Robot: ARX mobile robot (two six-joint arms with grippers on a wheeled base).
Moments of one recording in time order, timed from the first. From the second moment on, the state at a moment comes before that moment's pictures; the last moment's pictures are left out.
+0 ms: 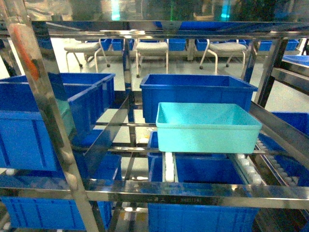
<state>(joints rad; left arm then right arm) 0.00 0.01 0.02 0.00 0.00 -0.01 0.00 0.00 0.01 0.00 0.00 0.00</state>
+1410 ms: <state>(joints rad) 0.00 0.01 0.02 -0.01 0.00 -0.01 0.00 0.00 0.01 0.00 0.00 0.00</state>
